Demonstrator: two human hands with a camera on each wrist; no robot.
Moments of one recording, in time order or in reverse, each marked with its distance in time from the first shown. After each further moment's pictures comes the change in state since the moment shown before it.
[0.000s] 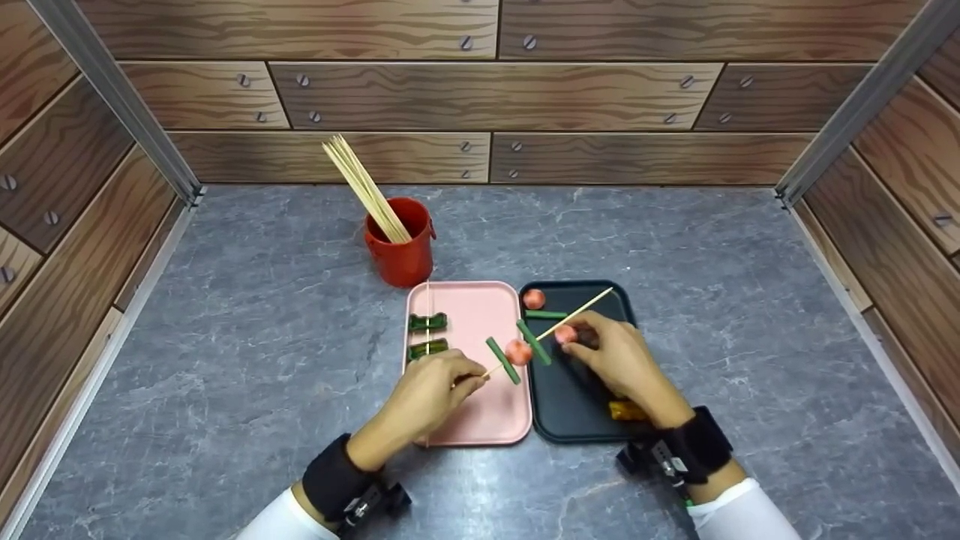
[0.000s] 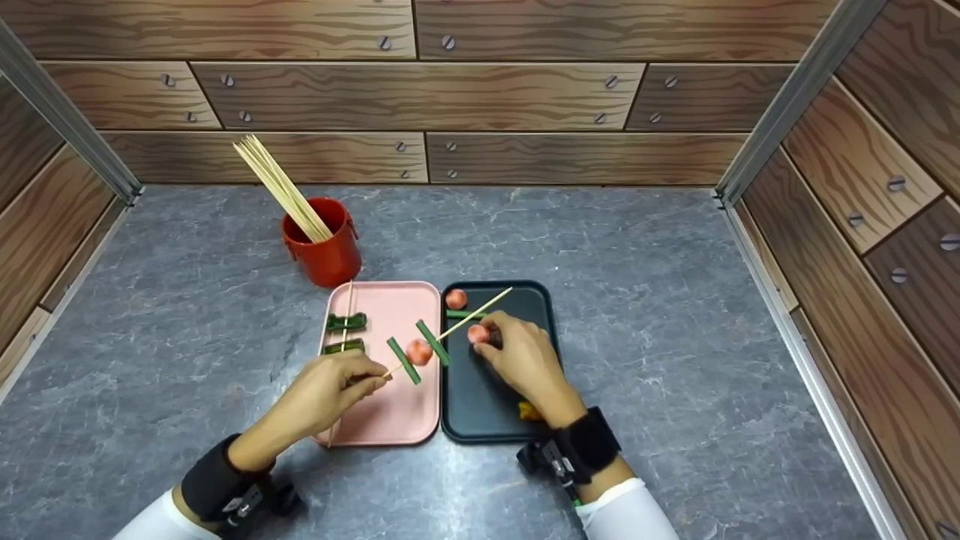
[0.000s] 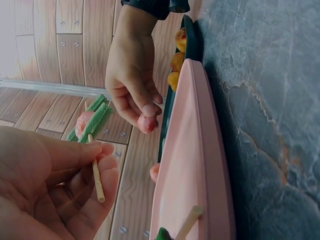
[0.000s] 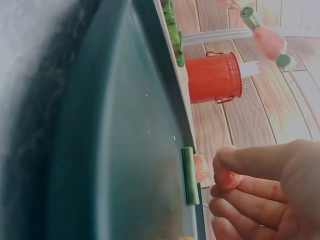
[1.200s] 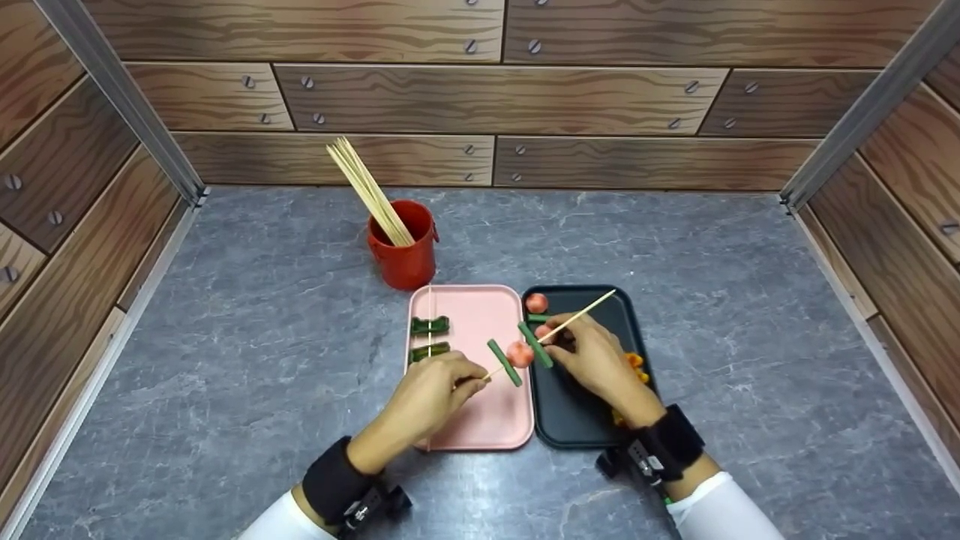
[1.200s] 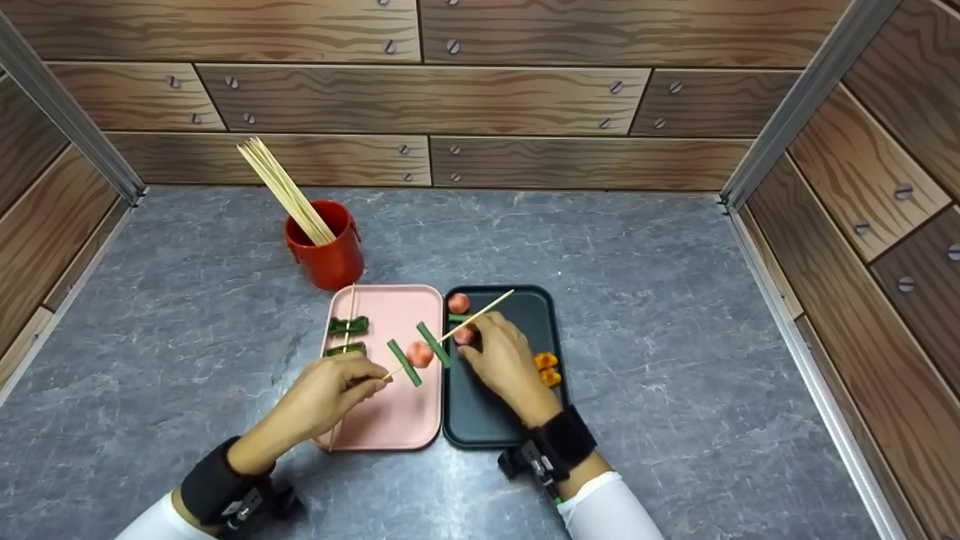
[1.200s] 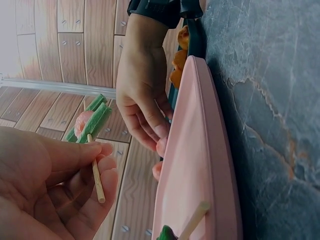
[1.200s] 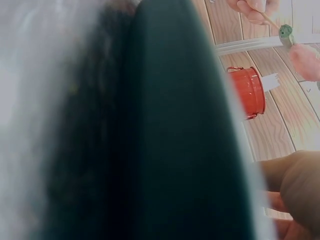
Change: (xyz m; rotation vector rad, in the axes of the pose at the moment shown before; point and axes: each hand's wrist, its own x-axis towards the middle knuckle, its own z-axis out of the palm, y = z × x) left_hand 0.001 0.000 -0.003 -0.008 0.018 0.008; right_hand 0.014 -0.010 0.032 -0.024 0.020 -0.005
